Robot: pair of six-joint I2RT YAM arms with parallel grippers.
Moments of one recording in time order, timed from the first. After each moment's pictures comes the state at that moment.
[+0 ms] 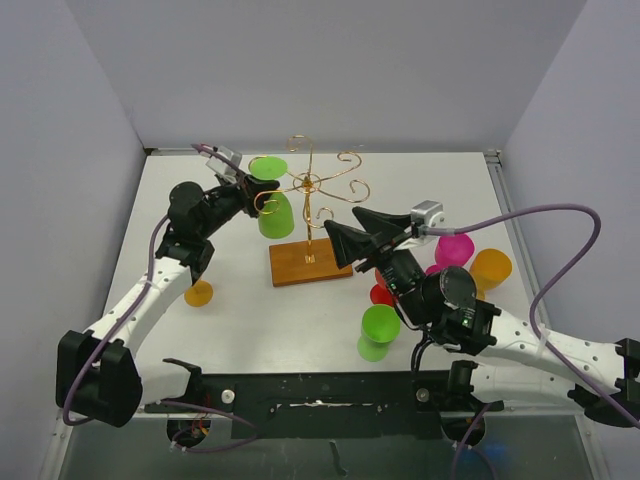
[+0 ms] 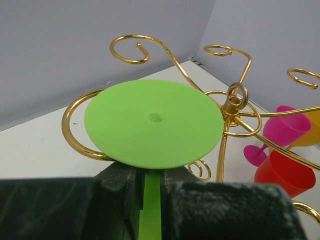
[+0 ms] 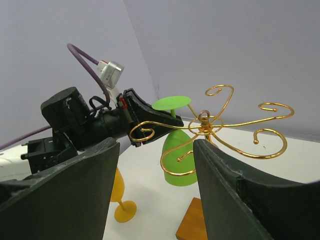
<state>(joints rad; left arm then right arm) -0.30 1.24 0.90 0.43 0.44 -0.27 1.21 0.89 0.89 0.40 0.58 0.10</state>
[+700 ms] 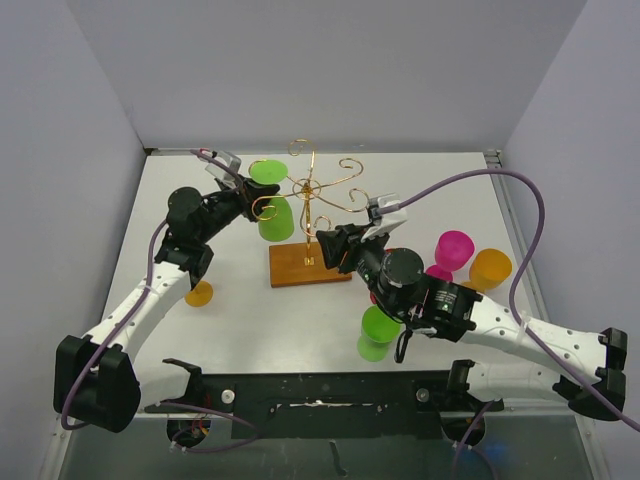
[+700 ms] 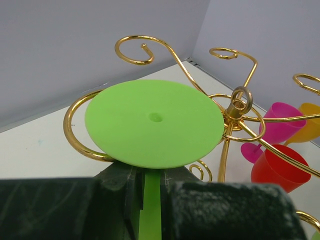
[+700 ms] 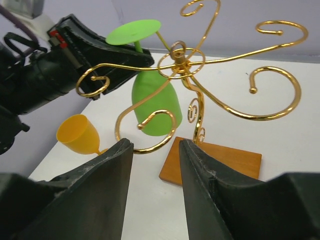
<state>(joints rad) -0.31 1.21 0.86 0.45 0.45 -0.27 1.18 1.05 1.02 0.01 0.64 0.33</state>
